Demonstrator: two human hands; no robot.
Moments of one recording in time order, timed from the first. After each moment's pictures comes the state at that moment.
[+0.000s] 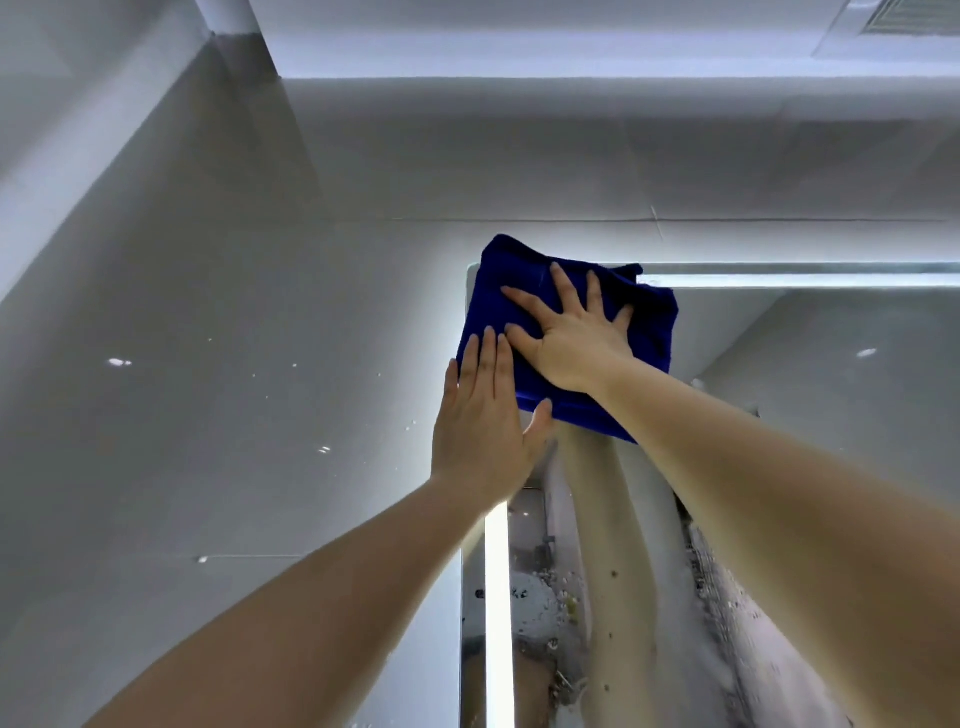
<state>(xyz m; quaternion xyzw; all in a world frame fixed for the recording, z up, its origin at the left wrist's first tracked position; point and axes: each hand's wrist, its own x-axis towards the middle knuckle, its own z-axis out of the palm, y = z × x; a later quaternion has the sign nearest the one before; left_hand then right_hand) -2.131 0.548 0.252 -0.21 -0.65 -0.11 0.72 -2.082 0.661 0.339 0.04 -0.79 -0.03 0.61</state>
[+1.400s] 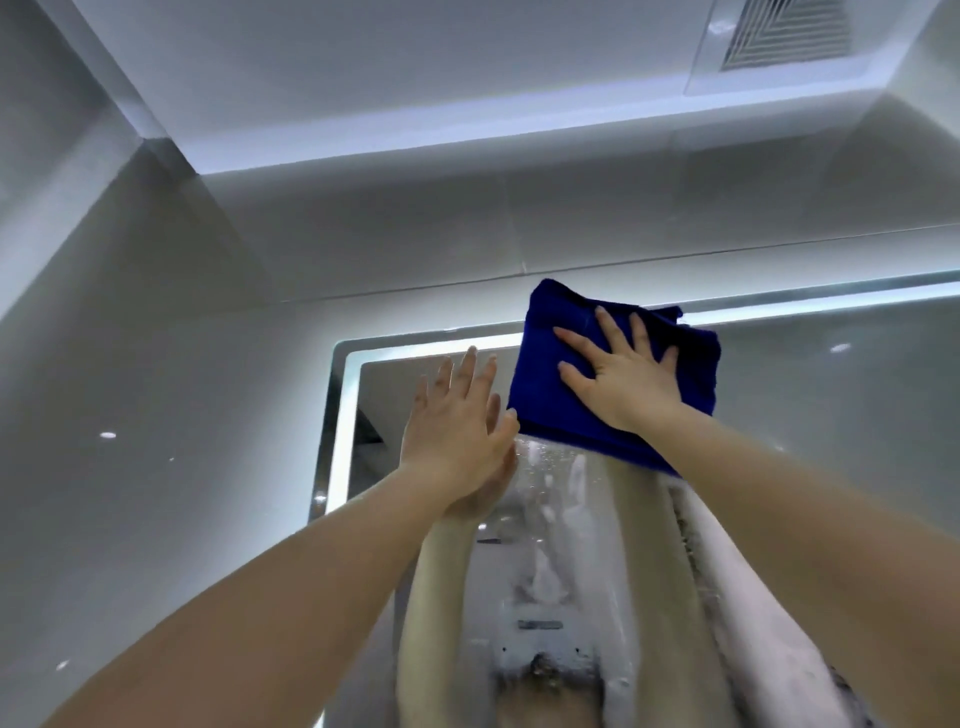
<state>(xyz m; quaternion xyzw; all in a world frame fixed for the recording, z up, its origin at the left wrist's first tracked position) -2.066 0.666 0.305 -0.19 -0.74 -0.03 0.65 -2.047 0.868 0.347 0.00 -0.78 0.02 0.62</state>
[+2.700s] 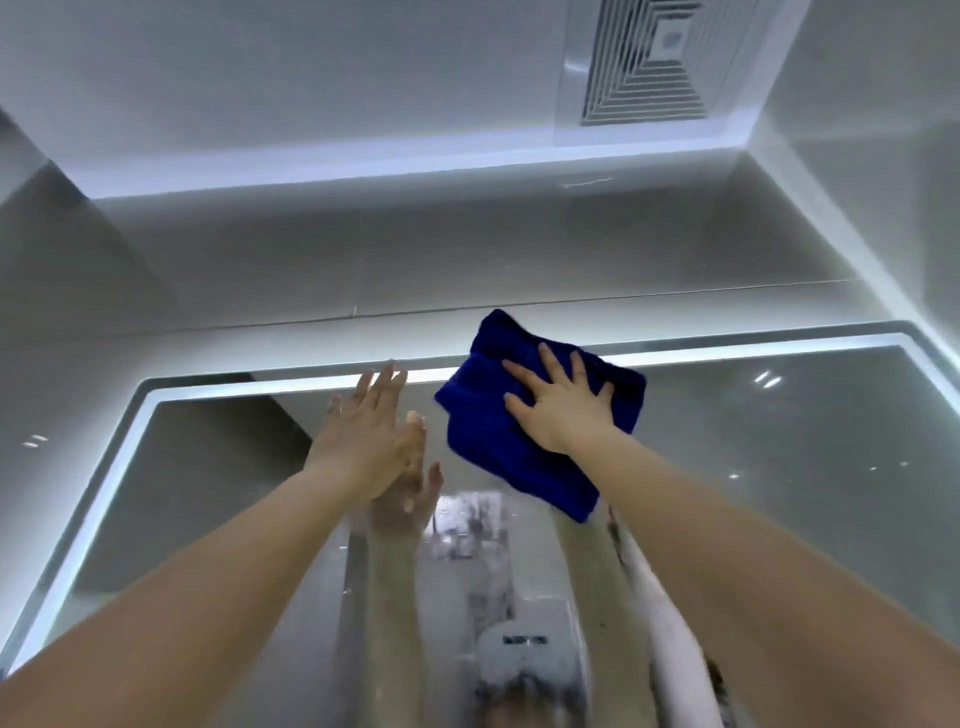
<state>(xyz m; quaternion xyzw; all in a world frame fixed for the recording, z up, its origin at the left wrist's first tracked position) -2.004 0.840 0.317 -0.16 -0.78 -0.07 0.60 -2.000 1.067 0.358 0.05 -0.82 0.04 0.56</state>
